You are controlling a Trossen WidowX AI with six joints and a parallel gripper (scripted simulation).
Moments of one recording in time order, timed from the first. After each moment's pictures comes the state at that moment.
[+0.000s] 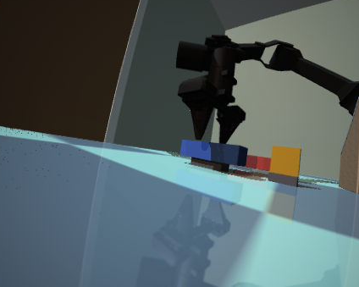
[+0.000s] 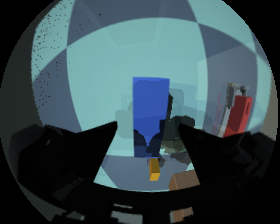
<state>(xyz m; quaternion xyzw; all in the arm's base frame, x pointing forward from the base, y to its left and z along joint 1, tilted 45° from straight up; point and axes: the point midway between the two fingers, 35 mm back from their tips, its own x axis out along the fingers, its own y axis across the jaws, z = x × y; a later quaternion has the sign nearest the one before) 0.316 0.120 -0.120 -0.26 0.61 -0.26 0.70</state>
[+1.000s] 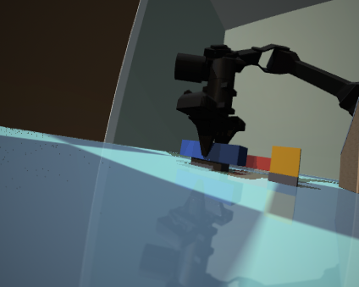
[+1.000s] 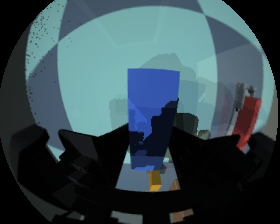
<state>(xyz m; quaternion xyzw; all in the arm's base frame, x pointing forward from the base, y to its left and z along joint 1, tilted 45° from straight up) 0.317 0.100 -0.140 -0.27 0.61 -0.26 0.70</state>
